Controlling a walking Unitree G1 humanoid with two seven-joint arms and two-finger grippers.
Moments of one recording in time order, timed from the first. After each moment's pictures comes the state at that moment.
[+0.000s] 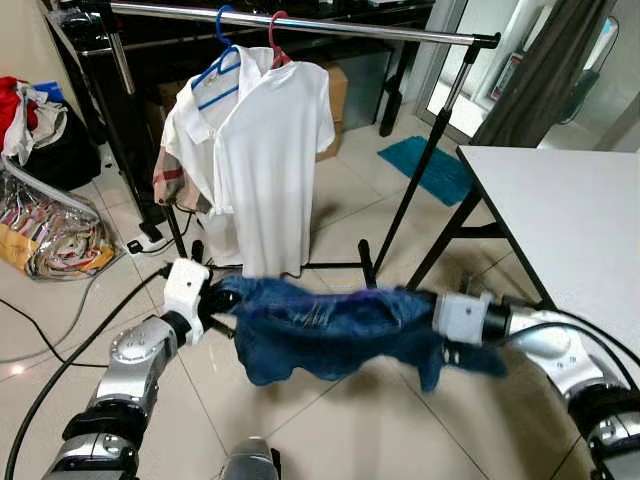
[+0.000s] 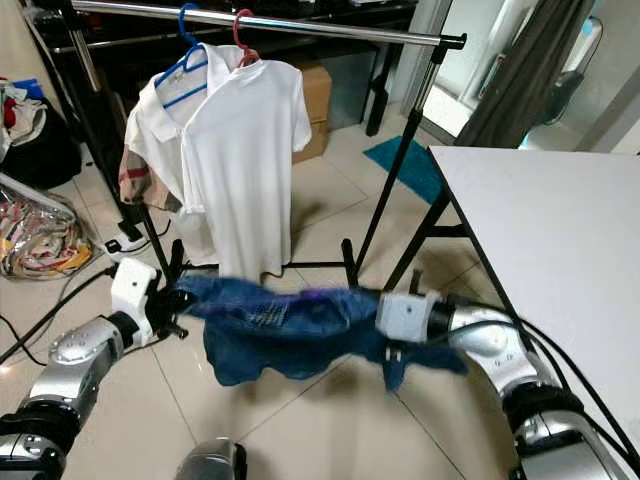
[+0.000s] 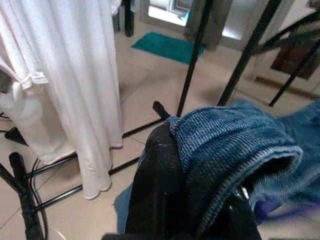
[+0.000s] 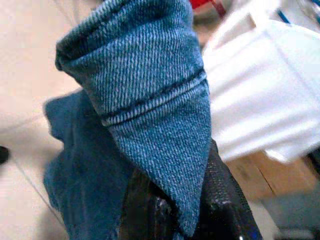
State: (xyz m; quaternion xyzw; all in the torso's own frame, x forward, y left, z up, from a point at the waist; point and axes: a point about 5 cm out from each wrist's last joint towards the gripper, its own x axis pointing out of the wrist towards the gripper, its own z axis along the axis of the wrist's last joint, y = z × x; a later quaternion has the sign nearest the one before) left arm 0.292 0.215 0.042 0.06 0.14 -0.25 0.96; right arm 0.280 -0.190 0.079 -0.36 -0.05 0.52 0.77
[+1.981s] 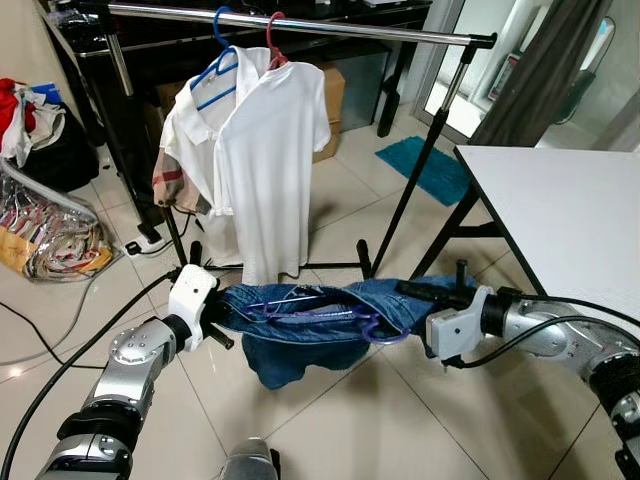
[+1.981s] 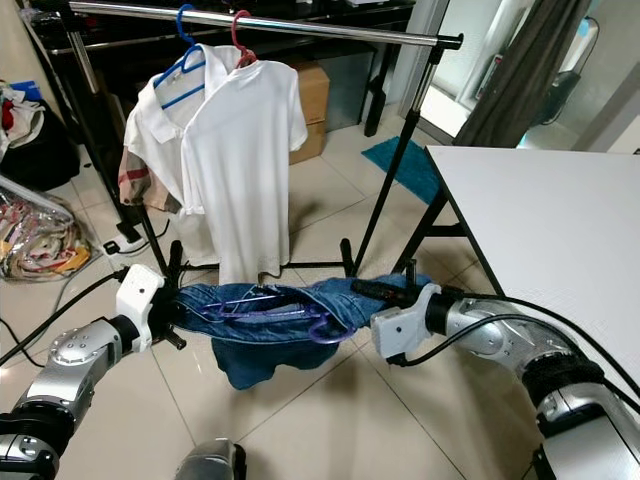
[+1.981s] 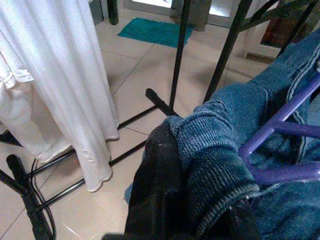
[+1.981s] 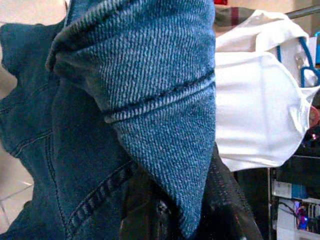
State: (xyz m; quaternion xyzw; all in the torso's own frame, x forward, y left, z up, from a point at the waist) left arm 0.289 0.216 0.039 0.10 0.16 -0.28 0.94; right arm 0.290 -0.193 0.089 -0.56 -0.12 0.48 0.66
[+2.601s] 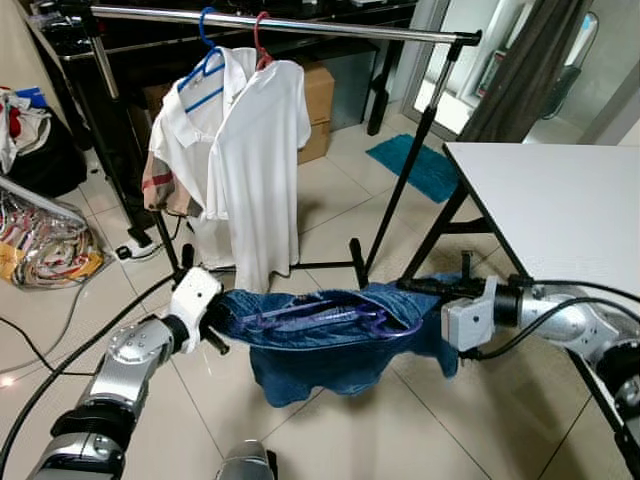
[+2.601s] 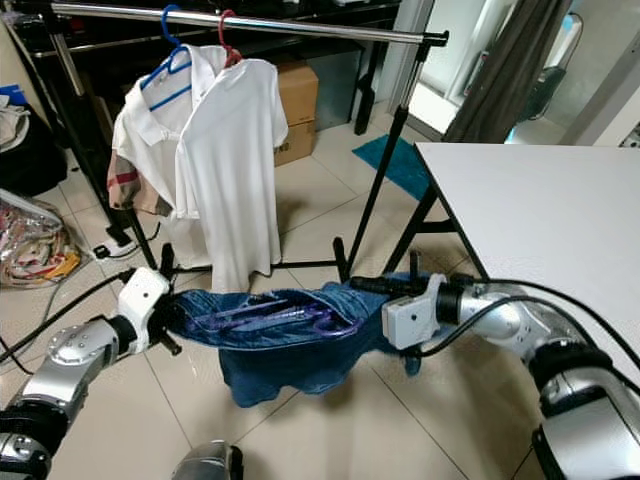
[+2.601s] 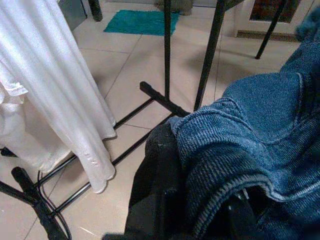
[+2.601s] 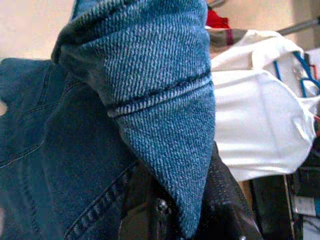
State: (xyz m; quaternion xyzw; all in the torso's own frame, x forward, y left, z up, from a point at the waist) left arm 0.288 0.218 0.040 0.15 0.17 -0.30 0.93; right arm 0.293 -0.196 0.109 -0.52 -0.13 0.53 0.66
